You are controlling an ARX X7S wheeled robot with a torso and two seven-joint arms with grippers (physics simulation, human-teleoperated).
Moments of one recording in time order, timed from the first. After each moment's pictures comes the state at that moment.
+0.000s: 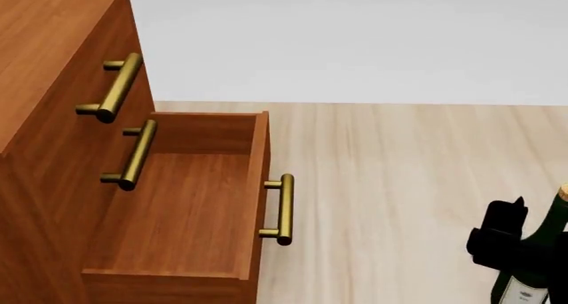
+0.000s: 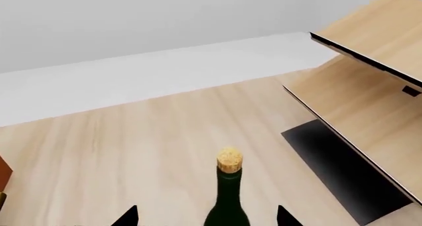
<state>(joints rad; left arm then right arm) -0.15 -0.20 -0.68 0.51 -0.10 -0.31 -0.78 0.51 0.51 0.31 -0.43 0.84 1.28 0.52</state>
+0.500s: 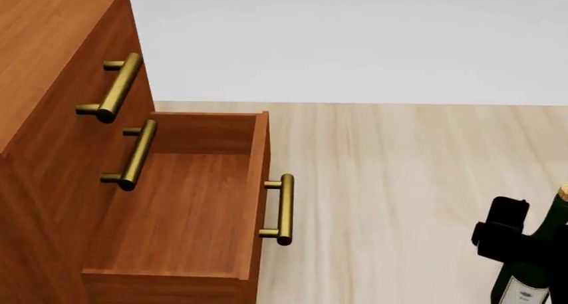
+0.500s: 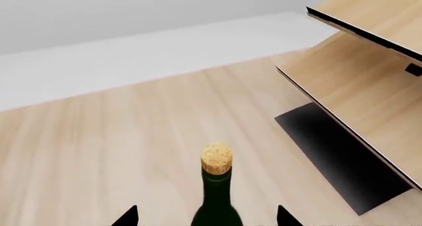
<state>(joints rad) -0.15 -0.20 -0.68 0.50 -0.11 -0.30 -0.78 0.57 0.52 0.22 -0.24 0.76 1.20 0.49</state>
